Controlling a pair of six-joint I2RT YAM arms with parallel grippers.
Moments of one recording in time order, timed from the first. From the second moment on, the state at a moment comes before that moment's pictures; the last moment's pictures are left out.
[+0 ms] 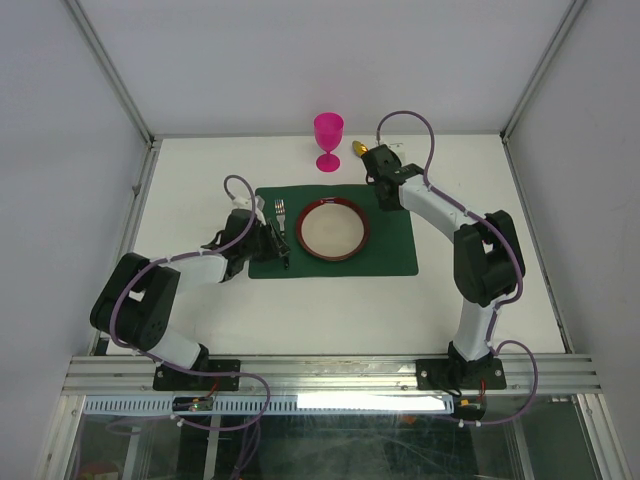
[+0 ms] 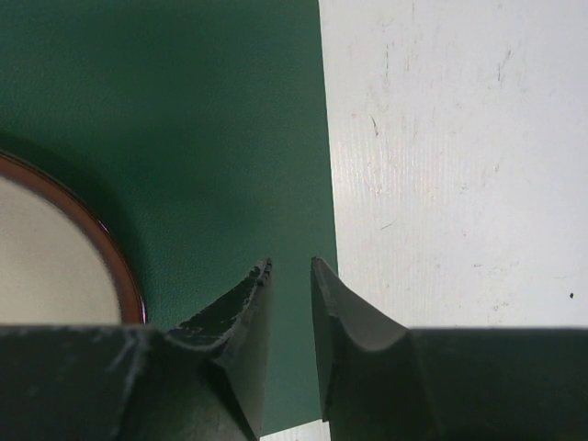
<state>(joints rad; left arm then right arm) -0.40 1.53 0.61 0.24 0.16 -0.63 0.48 1.87 1.47 -0.69 0.53 0.30</state>
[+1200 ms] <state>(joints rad) -0.54 1.57 0.71 0.09 -0.03 -0.60 0.48 1.86 1.47 -0.69 0.53 0.30</state>
